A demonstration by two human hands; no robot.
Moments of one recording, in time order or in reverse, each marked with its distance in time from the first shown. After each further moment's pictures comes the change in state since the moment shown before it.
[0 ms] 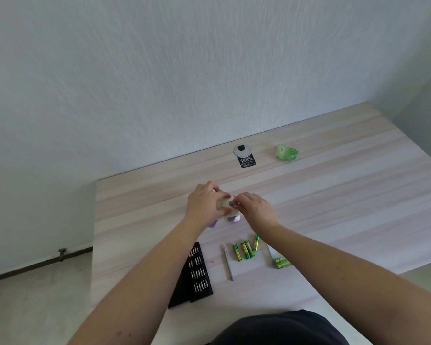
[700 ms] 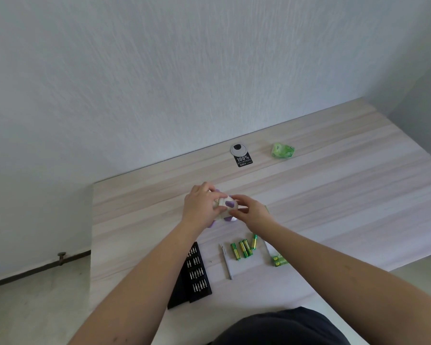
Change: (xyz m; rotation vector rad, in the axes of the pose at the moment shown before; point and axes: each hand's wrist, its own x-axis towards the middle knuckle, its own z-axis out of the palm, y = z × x) left_hand -0.002 0.000 0.007 -0.021 0.056 -0.019; right_hand -0.004 -0.012 -0.017 0.714 -0.382 0.740
